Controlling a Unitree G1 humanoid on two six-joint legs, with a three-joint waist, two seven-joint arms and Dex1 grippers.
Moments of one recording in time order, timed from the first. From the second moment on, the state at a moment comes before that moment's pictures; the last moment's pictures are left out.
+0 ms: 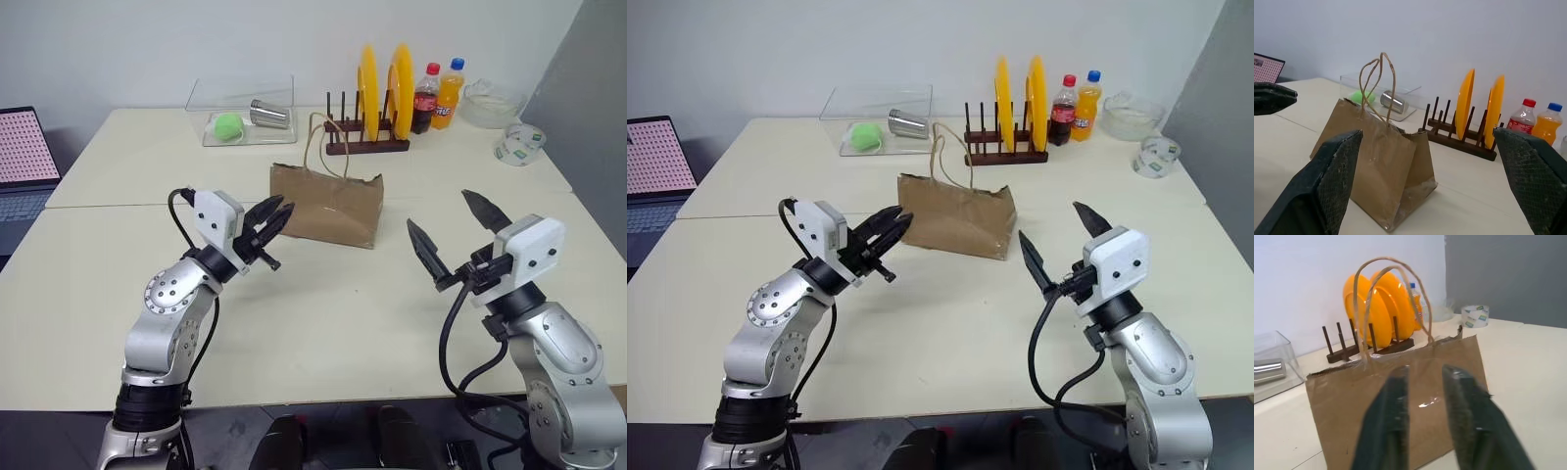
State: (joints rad) left arm -0.34 0.41 0.08 -0.21 -0.37 0.21 -0.56; right arm -0.04 -0.23 -0.09 -0.87 0.15 0.52 0.40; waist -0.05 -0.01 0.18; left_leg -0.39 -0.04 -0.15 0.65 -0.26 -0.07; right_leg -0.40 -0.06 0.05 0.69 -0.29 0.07
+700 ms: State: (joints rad) left arm -1.25 0.42 0.01 1.09 -0.08 -0.24 -0.68; right arm -0.08 -0.35 0.06 -0.96 0.14 0.65 0.33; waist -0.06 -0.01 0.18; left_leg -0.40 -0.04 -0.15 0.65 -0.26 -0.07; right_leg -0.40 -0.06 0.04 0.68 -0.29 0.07
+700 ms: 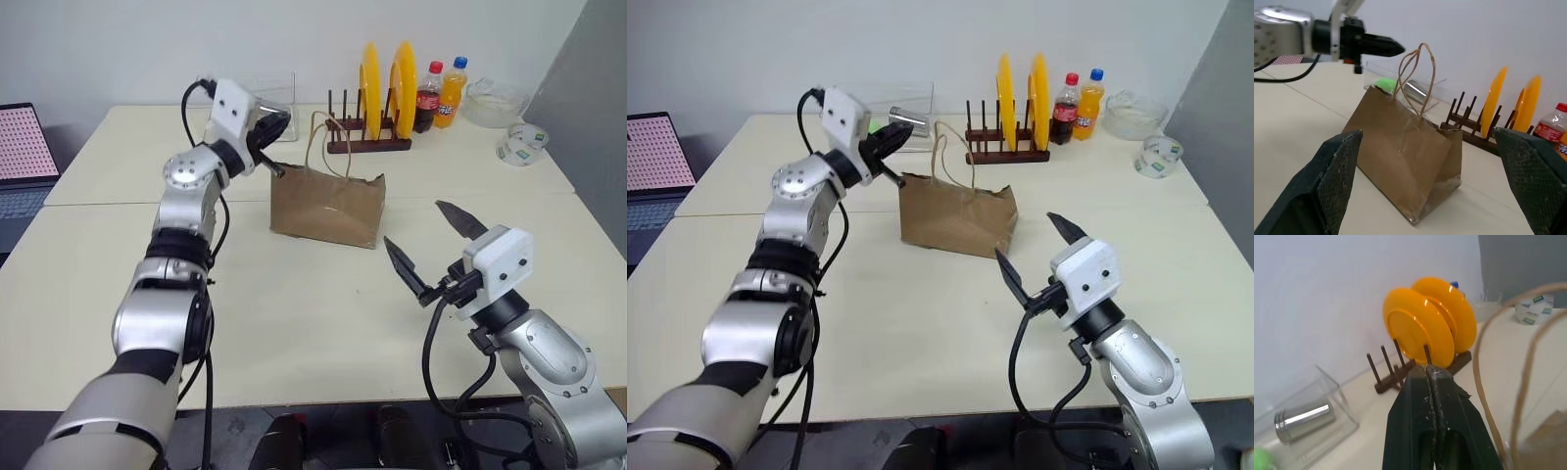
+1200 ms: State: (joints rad) left arm -1.41 0.39 -0.15 1.37 0.26 -0.20 -0.54; right arm -0.14 -0.44 0.07 -0.96 0.18 0.76 0.34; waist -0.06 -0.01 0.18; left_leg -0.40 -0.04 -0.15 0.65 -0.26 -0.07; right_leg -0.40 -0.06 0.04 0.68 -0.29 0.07
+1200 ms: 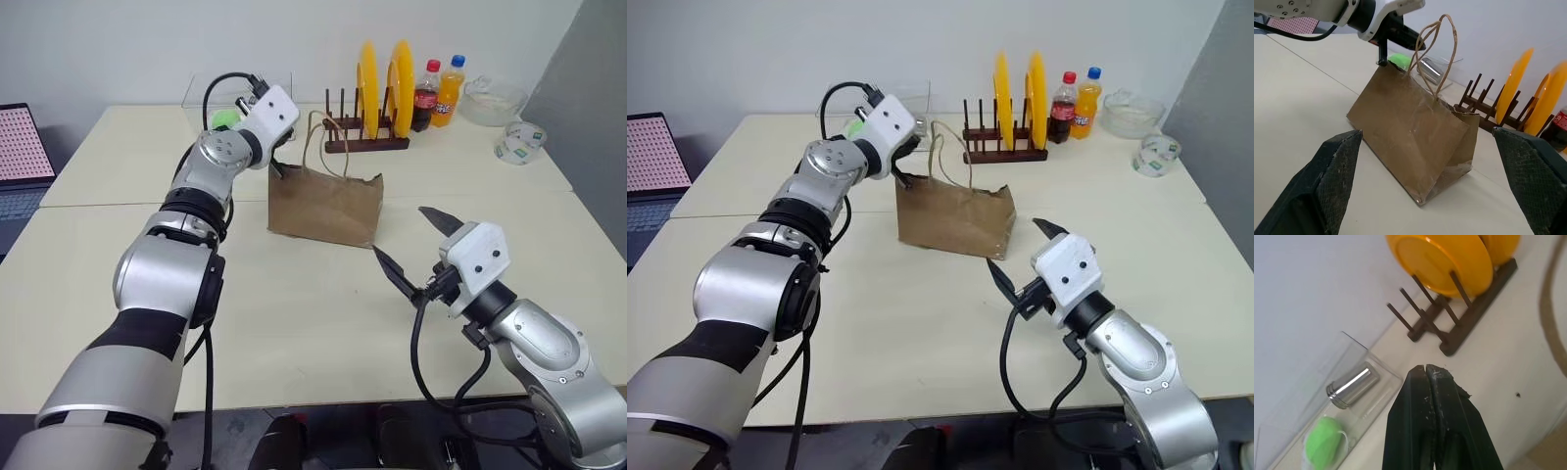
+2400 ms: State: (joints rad) left arm -1.33 0.56 -0.14 1.26 0.23 -0.08 -1.59; right arm -0.01 -0.67 -0.01 -0.96 0.49 0.65 0.36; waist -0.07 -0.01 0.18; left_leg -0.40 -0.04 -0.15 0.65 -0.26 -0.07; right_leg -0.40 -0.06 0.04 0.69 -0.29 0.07
